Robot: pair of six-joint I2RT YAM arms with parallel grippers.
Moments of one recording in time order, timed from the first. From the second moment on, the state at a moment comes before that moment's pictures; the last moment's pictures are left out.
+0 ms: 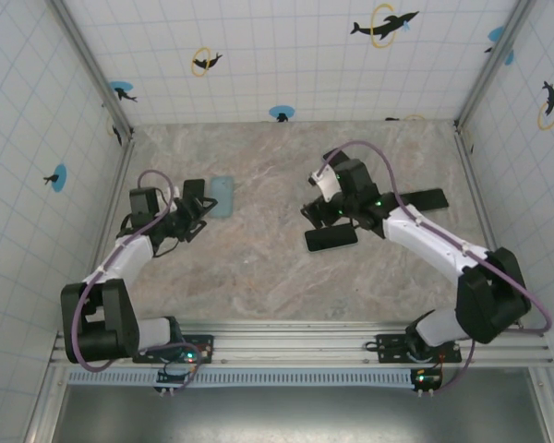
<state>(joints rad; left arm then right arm) 0.06 1.30 0.65 -0.13 0.77 -0.79 0.60 1.38 0.98 -0.39 -0.18 -0.23</state>
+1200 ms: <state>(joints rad) 0.01 1.31 0.62 -0.11 0.78 -0.79 0.48 1.78 1.08 -0.59 -0.14 -1.05</state>
